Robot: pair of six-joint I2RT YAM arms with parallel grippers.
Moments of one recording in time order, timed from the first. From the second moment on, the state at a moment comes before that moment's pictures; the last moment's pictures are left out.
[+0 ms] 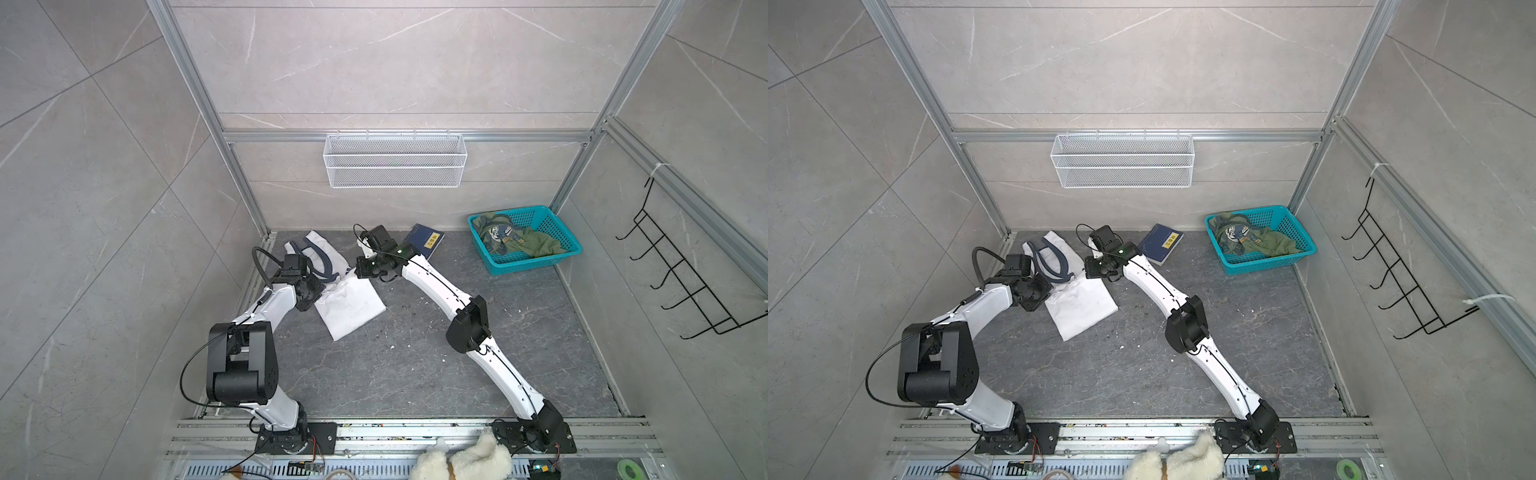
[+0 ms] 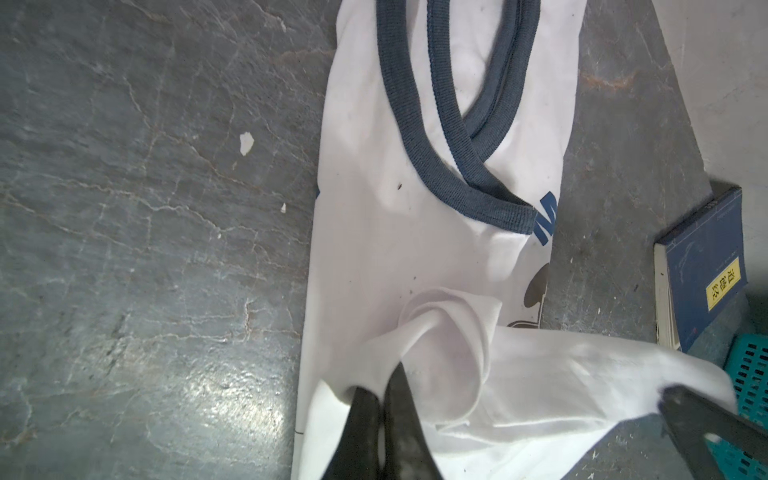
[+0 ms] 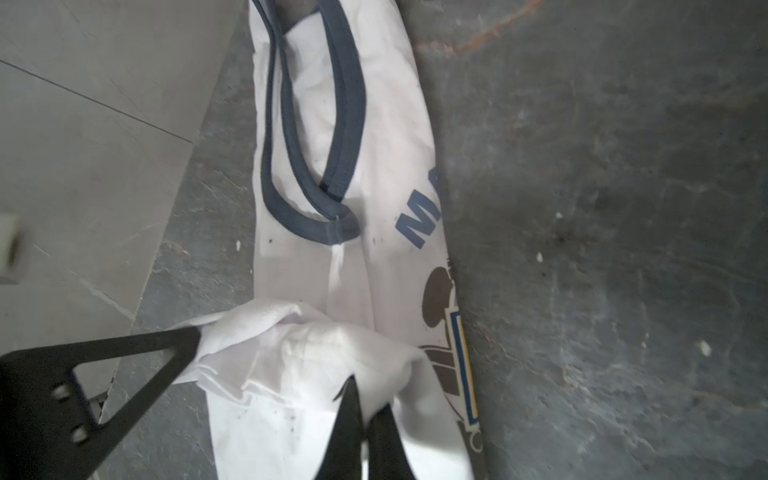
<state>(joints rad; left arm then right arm) -0.01 1.61 1.05 -0.46 0.09 -0.76 0.73 2.75 2.84 -0.90 -0.26 0.46</state>
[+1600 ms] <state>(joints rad) -0.43 1.55 0.80 -0.43 0.06 -0.76 0.76 1.96 1.24 -0.38 -0.15 0.66</state>
